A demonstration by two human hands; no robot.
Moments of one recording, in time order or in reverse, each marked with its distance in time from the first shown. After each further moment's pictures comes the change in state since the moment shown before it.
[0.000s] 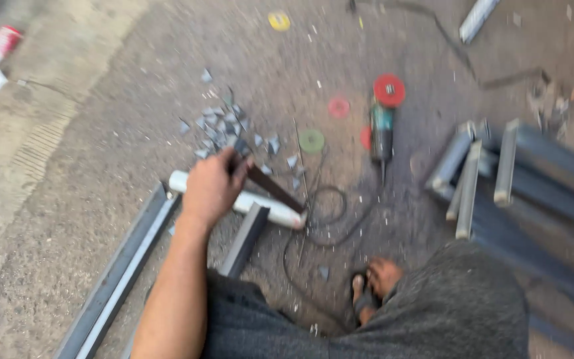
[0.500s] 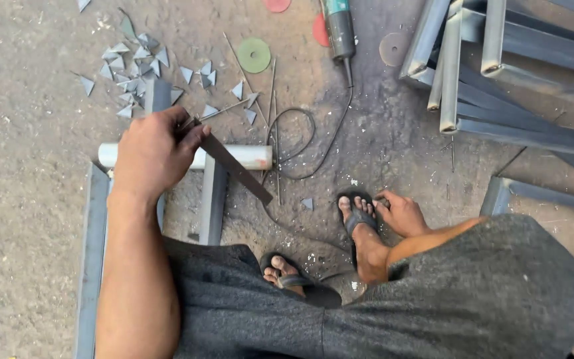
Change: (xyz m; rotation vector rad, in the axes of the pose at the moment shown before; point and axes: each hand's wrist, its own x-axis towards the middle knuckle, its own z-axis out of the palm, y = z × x) left_hand 0.031 0.010 0.043 0.202 -0.232 0.102; right_hand -0.100 -0.002 -0.041 0.289 -0.198 0.422
